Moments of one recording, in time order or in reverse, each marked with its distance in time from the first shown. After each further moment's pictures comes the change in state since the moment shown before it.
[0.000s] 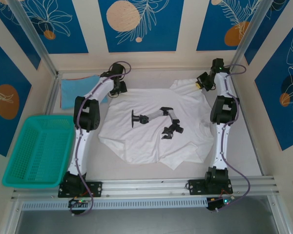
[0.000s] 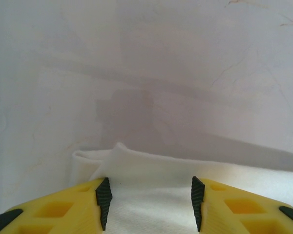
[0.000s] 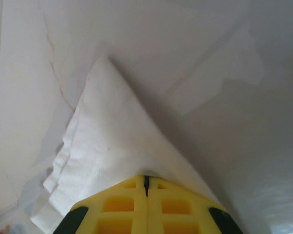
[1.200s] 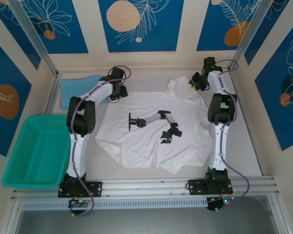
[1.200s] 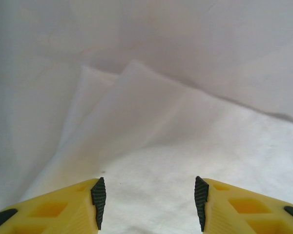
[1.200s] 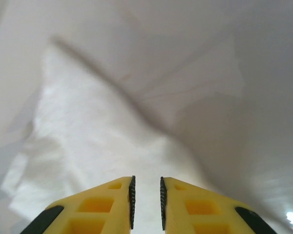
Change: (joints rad) left arm -0.035 -0.229 -0.341 0.117 0.014 -0.067; right arm 0.109 -0.163 -0.221 0.056 0.060 -0.137
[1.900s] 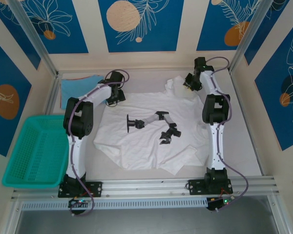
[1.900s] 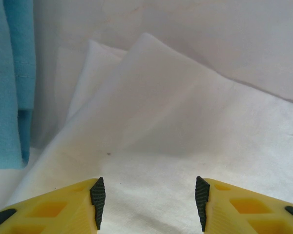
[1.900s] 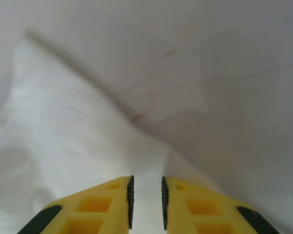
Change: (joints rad) left arm -0.005 -0.076 -0.151 0.007 -0.062 -0.056; right arm 0.047 0.062 0.081 -0.061 0.138 -0.048
